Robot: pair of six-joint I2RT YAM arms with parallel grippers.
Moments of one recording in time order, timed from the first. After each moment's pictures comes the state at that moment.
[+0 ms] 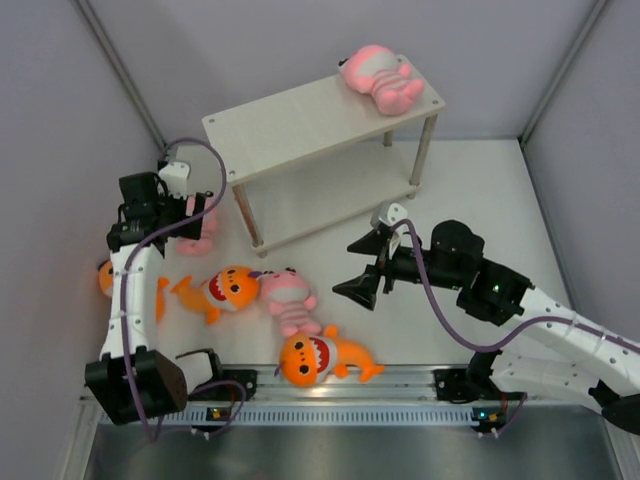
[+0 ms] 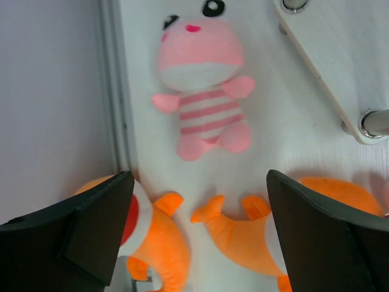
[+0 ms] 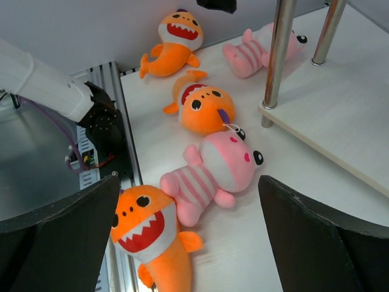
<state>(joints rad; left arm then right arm) 0.22 1.11 1.14 -0.65 0.09 0.38 0.97 0.92 0.96 -0.19 -0.31 0.08</state>
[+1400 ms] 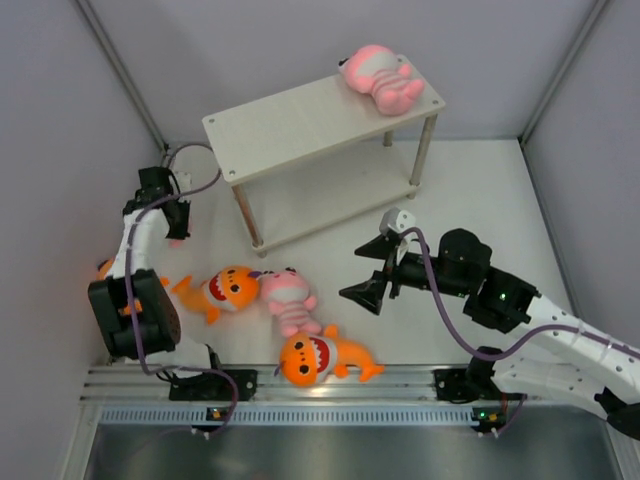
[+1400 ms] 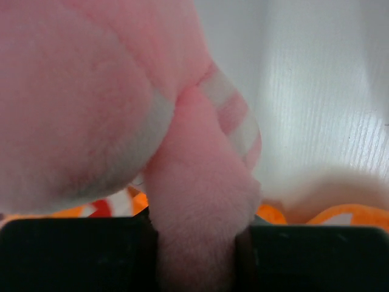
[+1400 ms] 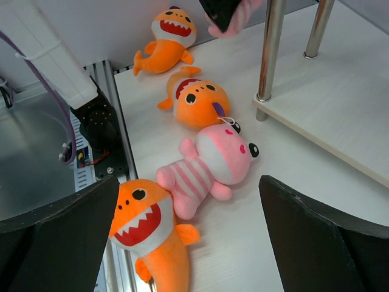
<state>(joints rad) 0.24 1.61 1.19 -0.65 -0.03 0.29 0.97 0.85 0.89 -0.18 -0.28 0.08</state>
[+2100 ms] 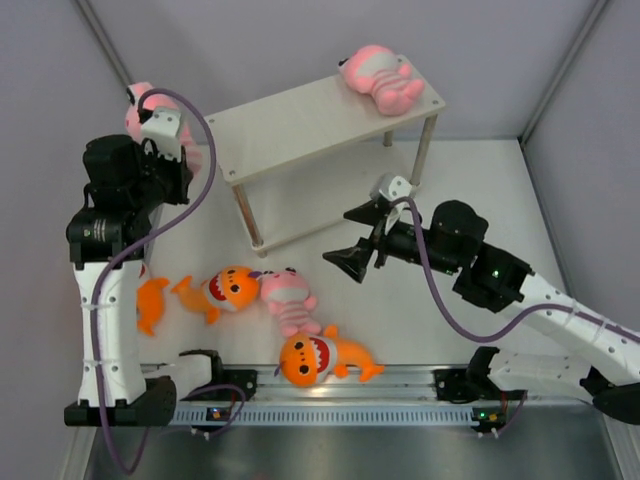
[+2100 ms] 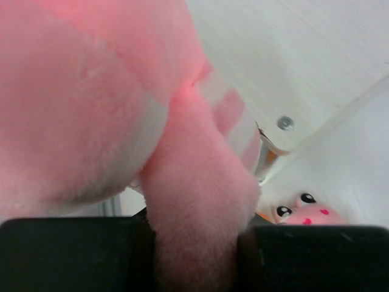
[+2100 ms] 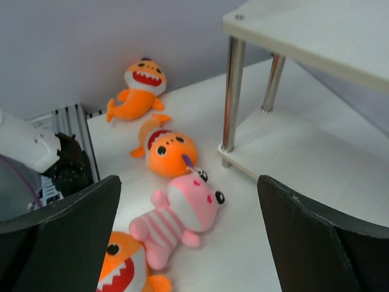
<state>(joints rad) 0.01 1.15 1.71 -0.92 0.14 0.22 0.98 0.98 1.10 -0.18 -0.18 0.04</state>
